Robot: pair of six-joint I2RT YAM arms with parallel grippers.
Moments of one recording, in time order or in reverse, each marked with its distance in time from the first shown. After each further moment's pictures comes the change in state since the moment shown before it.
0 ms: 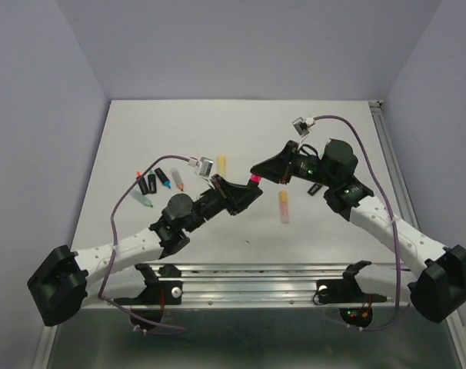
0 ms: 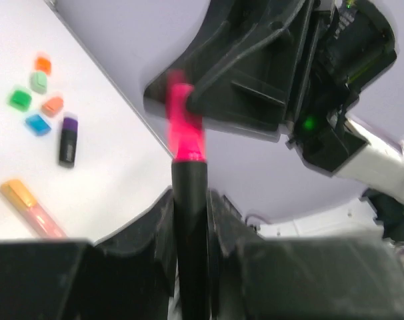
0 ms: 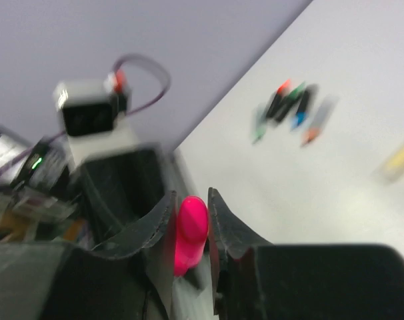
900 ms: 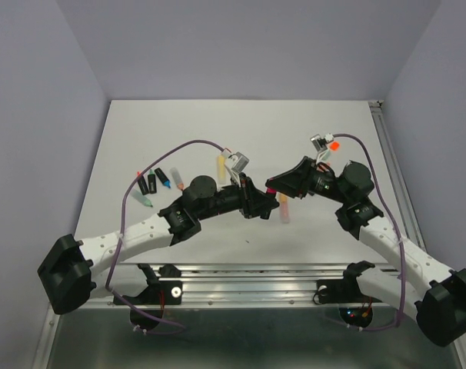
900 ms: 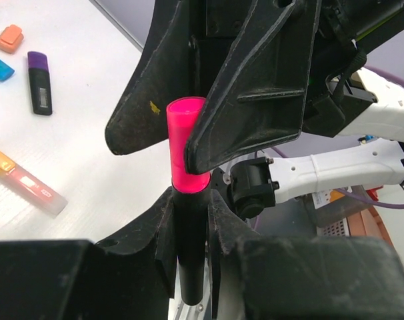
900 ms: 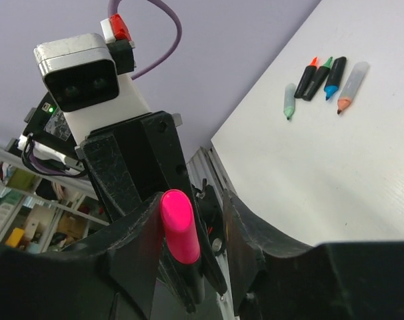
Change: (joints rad) left arm -0.027 0.111 0.254 -0.357 0.203 0.162; right arm -0.073 -0.163 -0.241 0.193 -0.101 0.228
